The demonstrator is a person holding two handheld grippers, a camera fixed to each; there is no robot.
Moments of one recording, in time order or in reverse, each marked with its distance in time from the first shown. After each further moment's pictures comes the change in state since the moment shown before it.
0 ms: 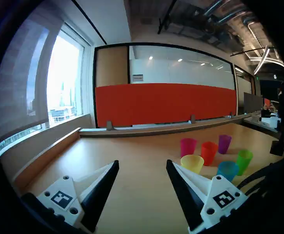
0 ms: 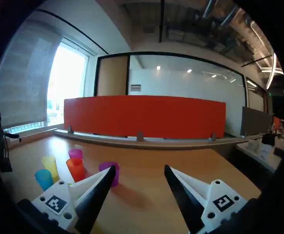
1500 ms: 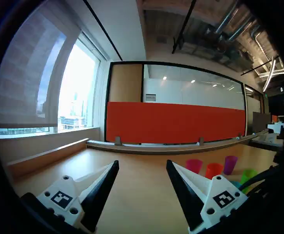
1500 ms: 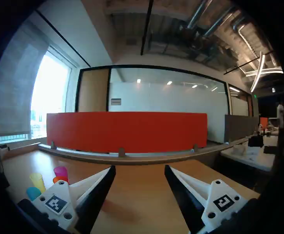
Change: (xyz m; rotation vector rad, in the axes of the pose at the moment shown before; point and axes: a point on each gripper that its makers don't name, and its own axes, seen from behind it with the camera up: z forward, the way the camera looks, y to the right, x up) left arm 0.017 0.003 0.007 0.111 0.177 -0.085; right arm 0.044 0.024 0.000 -0.168 0.108 0.019
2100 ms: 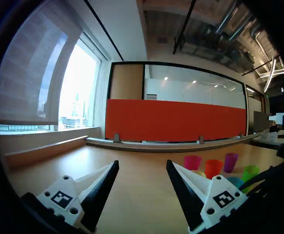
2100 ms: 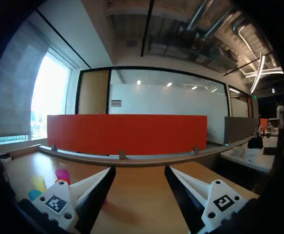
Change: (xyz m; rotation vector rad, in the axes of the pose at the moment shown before) left arm -0.026 0.016 0.002 0.012 0.008 -0.009; right arm 0.008 -0.004 -0.003 -0.002 0.008 0.003
